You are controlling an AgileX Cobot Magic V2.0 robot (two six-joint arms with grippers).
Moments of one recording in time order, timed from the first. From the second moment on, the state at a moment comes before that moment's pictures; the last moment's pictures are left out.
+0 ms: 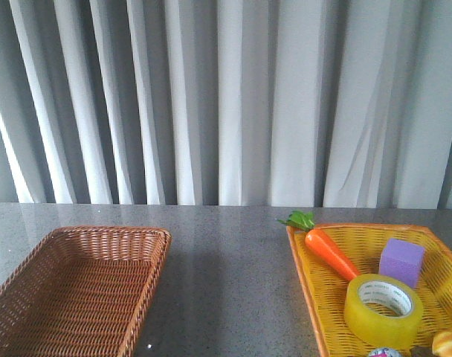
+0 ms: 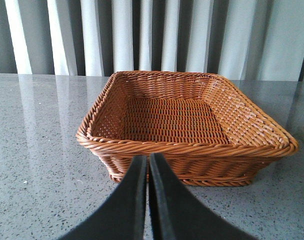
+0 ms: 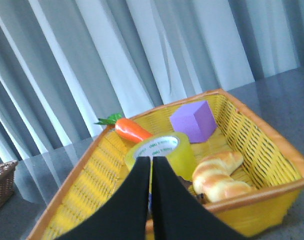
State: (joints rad) left arm 0.00 -0.01 0.03 -0.09 0.12 0.01; right arm -0.04 0.00 -0.05 0.27 0.06 0.10
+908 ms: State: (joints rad) left arm 0.00 -0.01 0.03 -0.09 0.12 0.01; right arm -0.04 1.16 -1.12 0.16 0.55 -0.27
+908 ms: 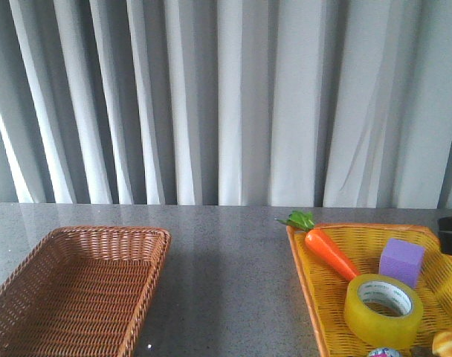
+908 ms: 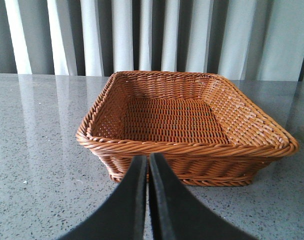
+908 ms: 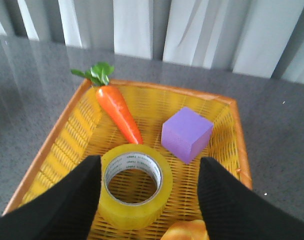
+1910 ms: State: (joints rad) left arm 0.00 -0.01 0.03 -0.09 0.12 0.01; right arm -0.04 1.88 -1.42 0.00 0.72 -0.18
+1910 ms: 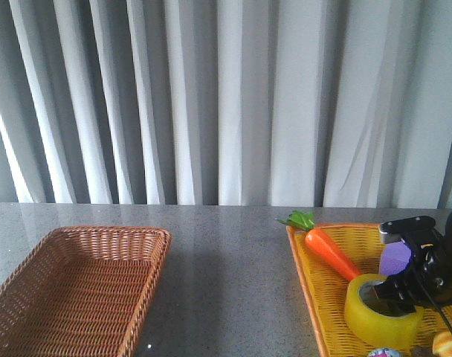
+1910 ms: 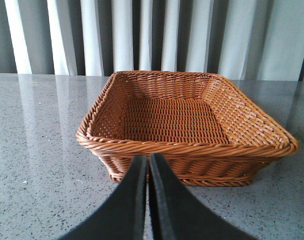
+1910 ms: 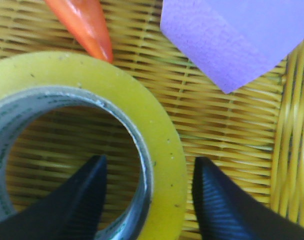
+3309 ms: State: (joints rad) left arm 0.00 -0.01 0.03 -0.09 0.12 0.01; right arm 0.38 2.08 -1.82 0.43 0.86 -0.58
